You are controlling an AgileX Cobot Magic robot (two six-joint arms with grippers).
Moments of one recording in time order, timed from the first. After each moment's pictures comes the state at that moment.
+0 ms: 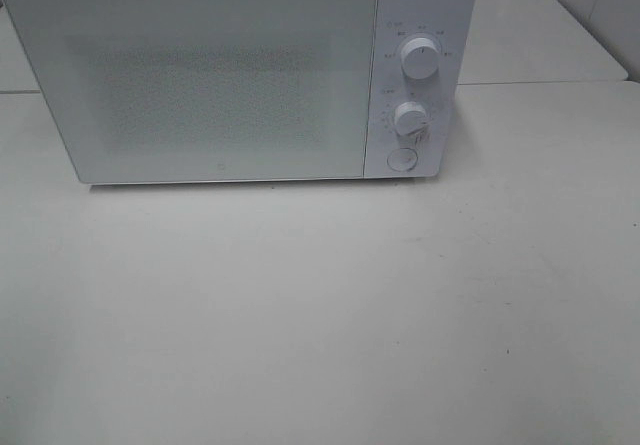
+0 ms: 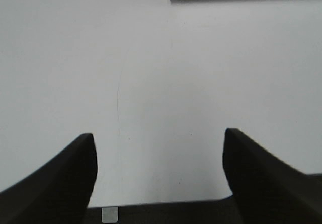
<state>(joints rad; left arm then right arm) 0.07 0.17 -0.52 -0.09 1.08 0.16 0.01 0.00 -0.50 -0.04 1.00 0.03</state>
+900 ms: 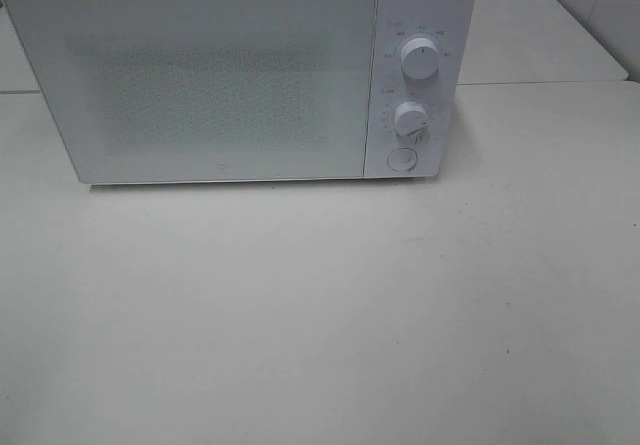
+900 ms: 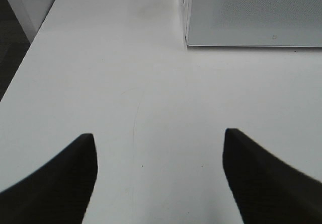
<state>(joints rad) 0.07 0.00 -0.52 -0.03 1.08 0.08 0.01 0.00 -0.50 -0.04 1.00 0.03</state>
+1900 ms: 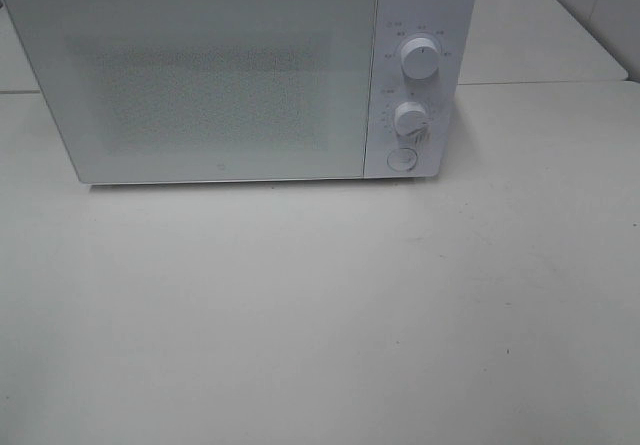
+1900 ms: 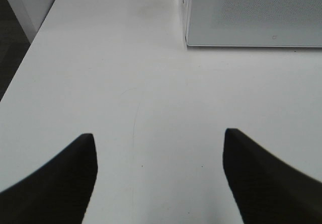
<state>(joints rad) 0.07 0.00 -0.52 -0.03 1.08 0.08 0.01 0.00 -0.50 -0.04 1.00 0.03</state>
